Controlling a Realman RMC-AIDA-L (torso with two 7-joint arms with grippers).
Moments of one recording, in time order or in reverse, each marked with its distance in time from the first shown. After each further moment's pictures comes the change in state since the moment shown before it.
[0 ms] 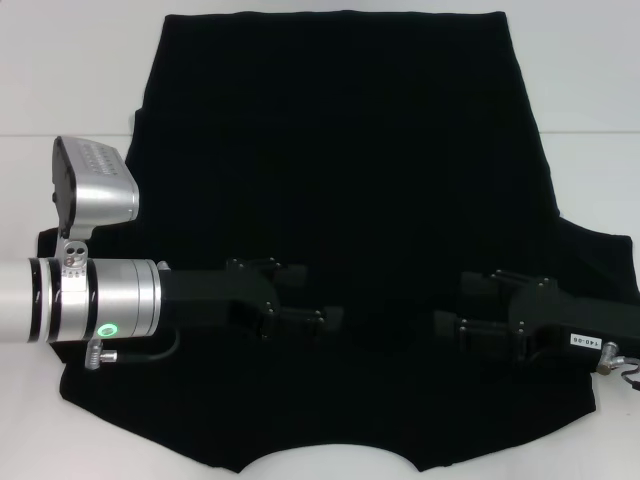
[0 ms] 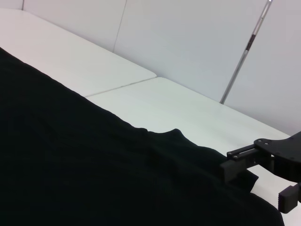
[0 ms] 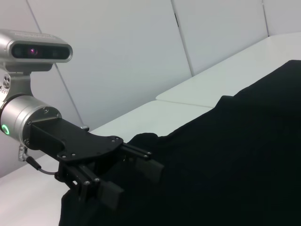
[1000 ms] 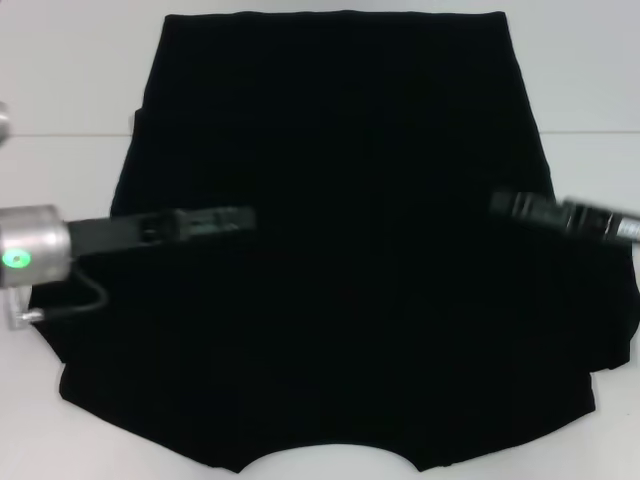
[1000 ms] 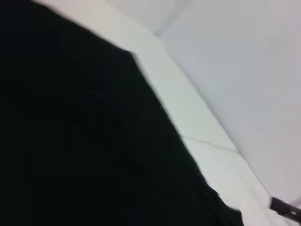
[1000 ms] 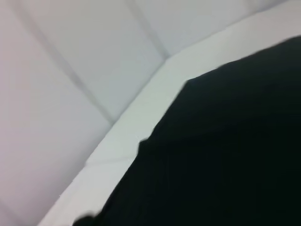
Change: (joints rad) left arm 0.009 0.076 -0.182 0.066 0.029 0.023 -0.586; right arm 0.085 -0.065 0.119 -0.026 0.000 0.127 0.562
